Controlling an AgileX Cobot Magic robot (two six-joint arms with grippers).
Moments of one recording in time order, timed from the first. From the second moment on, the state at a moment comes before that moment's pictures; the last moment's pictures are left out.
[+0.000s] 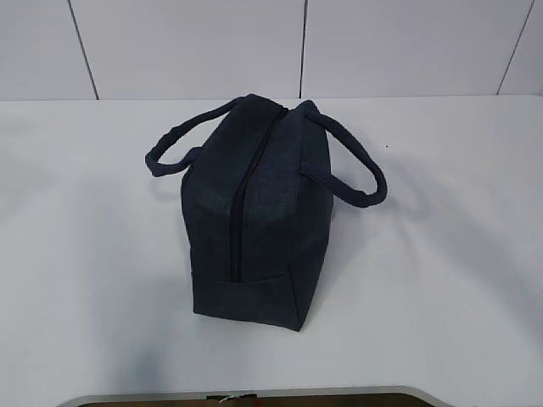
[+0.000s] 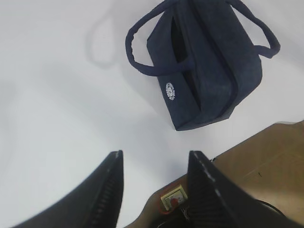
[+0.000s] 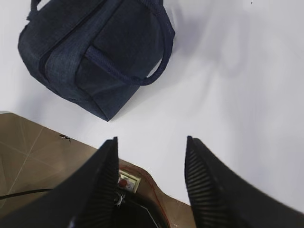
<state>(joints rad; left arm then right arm) -0.32 1.06 -1.37 -0.24 1.26 0.09 0.38 1.01 -1.33 0.07 1.26 0.01</state>
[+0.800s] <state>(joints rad) -0.32 0.45 -0.99 -0.22 1.26 0.11 0.38 0.43 -0.91 0.05 1.26 -0.04</state>
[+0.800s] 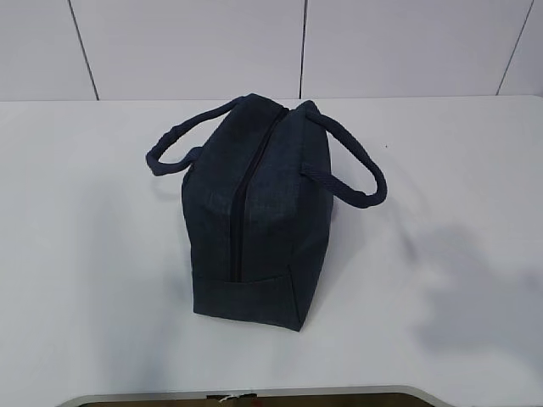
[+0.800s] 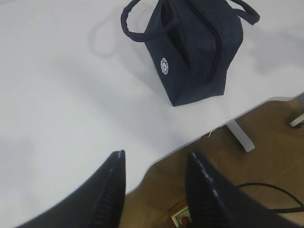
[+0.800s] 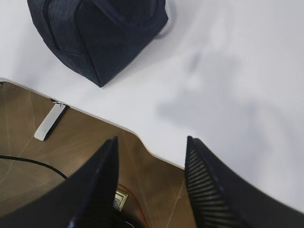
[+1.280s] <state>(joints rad) -0.32 0.04 -0.69 -0.22 1.25 0.13 0.38 0.19 -0.65 0.02 1.21 -0.04</state>
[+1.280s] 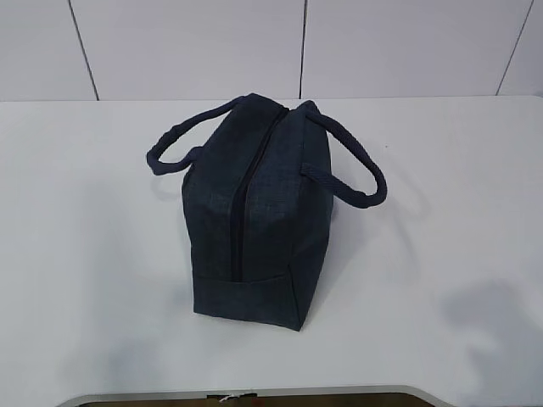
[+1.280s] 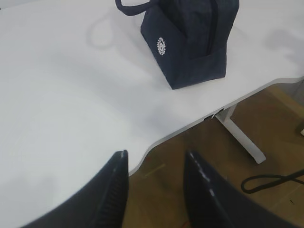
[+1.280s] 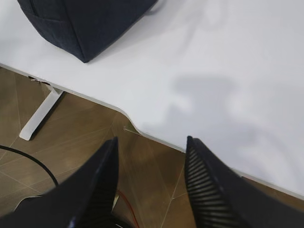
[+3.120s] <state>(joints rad) -0.12 0.01 -0.51 -0.14 1.12 0.12 0.07 -0.02 -0.50 -0.05 1.14 -0.04</state>
